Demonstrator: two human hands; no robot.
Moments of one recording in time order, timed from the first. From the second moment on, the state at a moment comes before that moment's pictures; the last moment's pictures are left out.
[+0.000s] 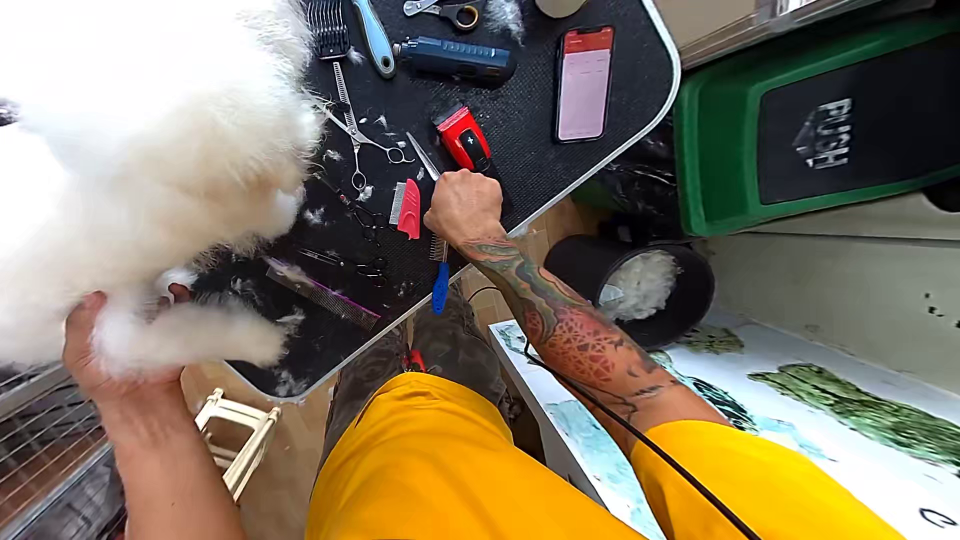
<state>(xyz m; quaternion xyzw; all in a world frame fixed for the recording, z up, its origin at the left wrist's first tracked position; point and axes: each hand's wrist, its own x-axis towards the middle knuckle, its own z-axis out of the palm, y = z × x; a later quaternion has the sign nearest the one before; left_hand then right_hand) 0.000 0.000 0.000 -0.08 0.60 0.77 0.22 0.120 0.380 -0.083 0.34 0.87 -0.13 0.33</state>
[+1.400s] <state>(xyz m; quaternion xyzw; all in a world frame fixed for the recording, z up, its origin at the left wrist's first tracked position) -0.012 -0.003 -0.003 -0.12 0.53 0.81 0.21 0.148 0.266 -0.083 -0.15 0.57 -0.63 0.50</state>
